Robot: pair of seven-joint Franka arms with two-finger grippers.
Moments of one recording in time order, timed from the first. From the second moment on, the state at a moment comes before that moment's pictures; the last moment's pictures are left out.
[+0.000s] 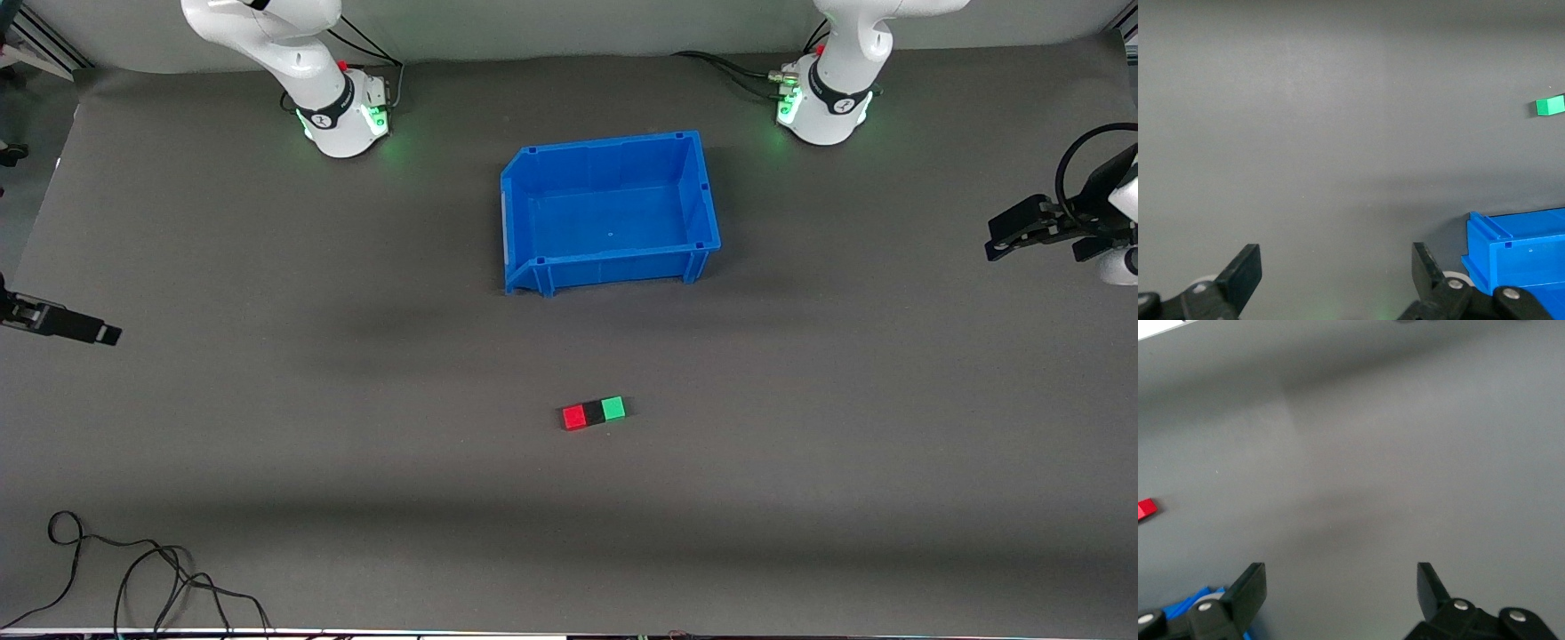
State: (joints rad) left arm -0.03 0.04 0.00 -1.49 0.00 1.50 0.00; right arm 0.12 0.31 -0.28 -1.24 0.14 1.49 0.14
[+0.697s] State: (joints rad) left arm -0.03 0.04 0.00 -1.50 0.00 1.50 0.00; right arm 0.20 0.12 -0.28 -1.58 0.10 1.73 0.13
